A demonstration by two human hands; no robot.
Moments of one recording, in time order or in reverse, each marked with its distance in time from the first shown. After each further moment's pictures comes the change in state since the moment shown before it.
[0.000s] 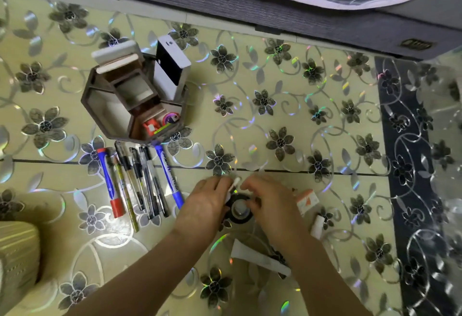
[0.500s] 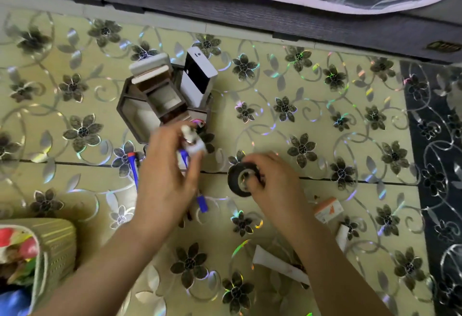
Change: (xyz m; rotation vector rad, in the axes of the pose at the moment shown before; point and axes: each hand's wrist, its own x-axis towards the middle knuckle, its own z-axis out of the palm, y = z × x) left_hand -0.007 -0.022 -0.114 -0.310 0.585 -0.155; right_hand 0.034 -0.053 -0.006 0.055 0.166 -0.088
